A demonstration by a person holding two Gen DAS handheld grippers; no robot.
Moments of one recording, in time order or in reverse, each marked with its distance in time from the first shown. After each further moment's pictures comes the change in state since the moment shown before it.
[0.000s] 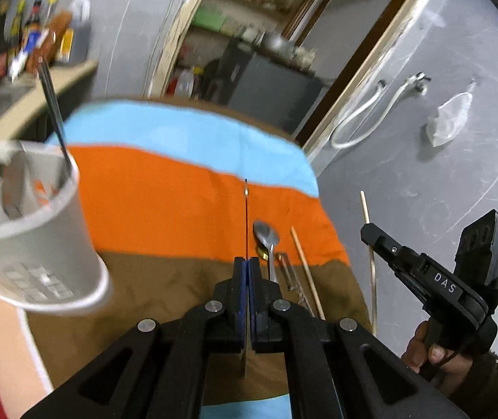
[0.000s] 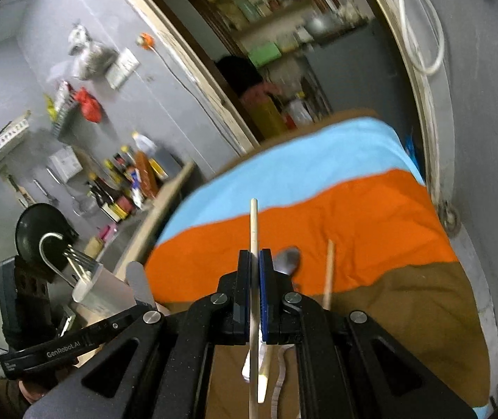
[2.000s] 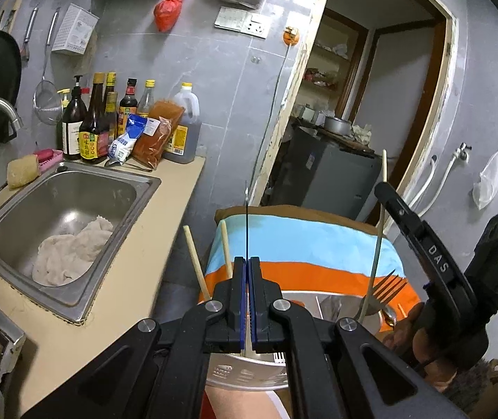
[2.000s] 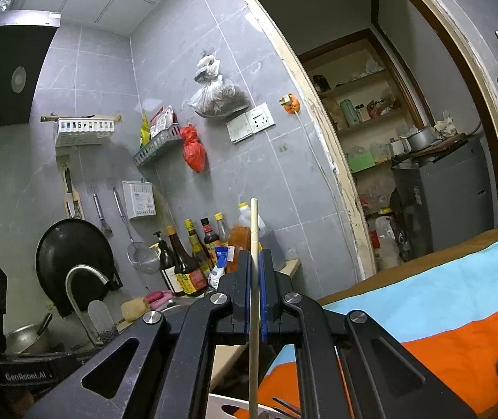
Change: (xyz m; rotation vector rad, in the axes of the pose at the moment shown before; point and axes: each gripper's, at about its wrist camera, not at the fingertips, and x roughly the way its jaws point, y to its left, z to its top) left arm -0.143 0.161 0.055 0.028 -0.303 0.255; right arm 0.093 0.260 -0.006 -0.251 -0.436 0.195
